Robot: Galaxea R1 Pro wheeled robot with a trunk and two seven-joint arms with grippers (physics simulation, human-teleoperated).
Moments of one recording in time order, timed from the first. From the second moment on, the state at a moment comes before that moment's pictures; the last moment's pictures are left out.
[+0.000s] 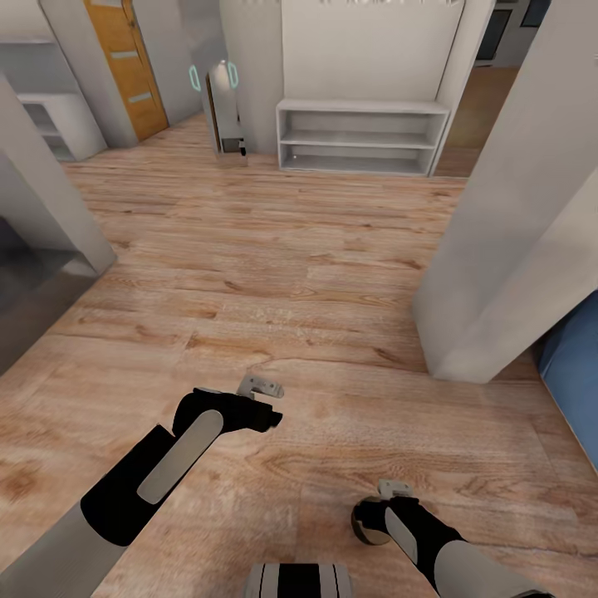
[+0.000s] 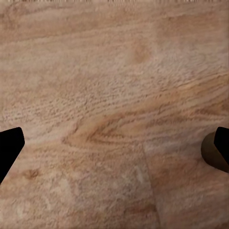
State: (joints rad) left arm -0.69 0.16 -0.64 -1.53 0.95 1.05 0.63; right arm -0.65 0.04 0.23 -0.25 -0.34 0.32 -0.09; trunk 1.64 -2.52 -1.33
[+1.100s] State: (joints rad) left arm -0.69 0.15 -0.64 -1.49 0.95 1.05 0.63; right arm -0.64 0.03 0.23 -0.27 -0.35 0.26 -0.09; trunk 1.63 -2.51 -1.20
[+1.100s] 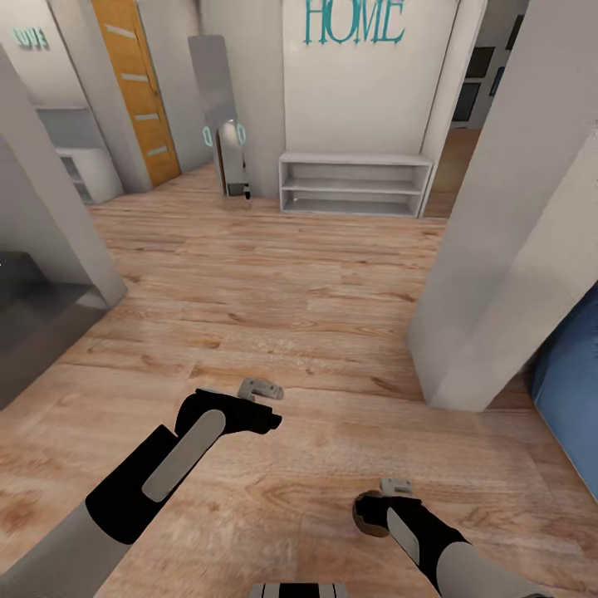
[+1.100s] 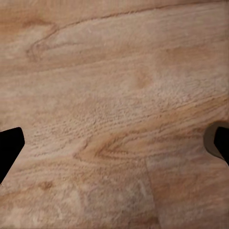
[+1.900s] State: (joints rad) left arm -0.69 0.15 -0.64 -1.49 0.95 1.05 0.73; right arm -0.64 0.03 0.23 -0.32 -0.36 0.26 -0.09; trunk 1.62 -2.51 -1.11
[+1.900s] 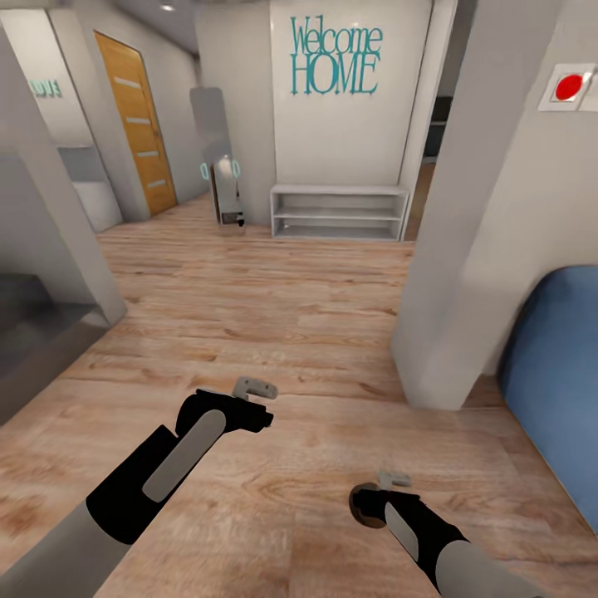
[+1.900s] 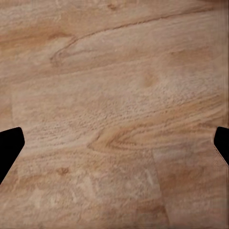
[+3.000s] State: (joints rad) left arm -0.69 0.15 -0.64 -1.49 0.95 1.05 0.73; right arm -0.64 0.03 0.23 -0.32 -0.36 0.26 -0.09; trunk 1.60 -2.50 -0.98
